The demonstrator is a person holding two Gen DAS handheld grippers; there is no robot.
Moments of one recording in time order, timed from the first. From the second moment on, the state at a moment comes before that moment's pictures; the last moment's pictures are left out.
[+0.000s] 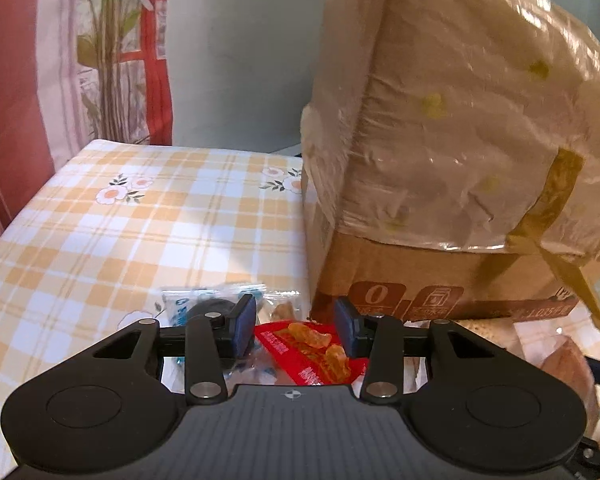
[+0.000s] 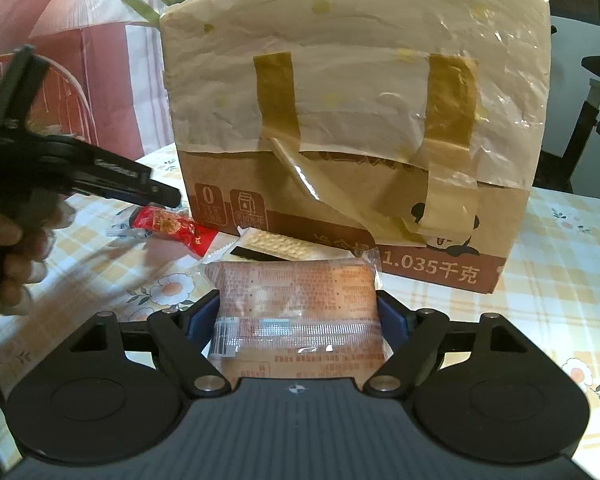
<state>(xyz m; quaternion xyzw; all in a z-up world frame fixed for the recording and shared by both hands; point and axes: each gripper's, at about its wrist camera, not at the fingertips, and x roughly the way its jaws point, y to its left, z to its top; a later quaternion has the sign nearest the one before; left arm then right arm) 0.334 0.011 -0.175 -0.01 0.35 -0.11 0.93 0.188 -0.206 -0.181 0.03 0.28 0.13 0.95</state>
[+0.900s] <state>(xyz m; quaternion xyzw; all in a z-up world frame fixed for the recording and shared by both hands) 0.309 -0.016 -0.169 0.02 0.37 -0.16 0.91 0.186 -0.216 -0.186 0.05 0.28 0.14 0.95</state>
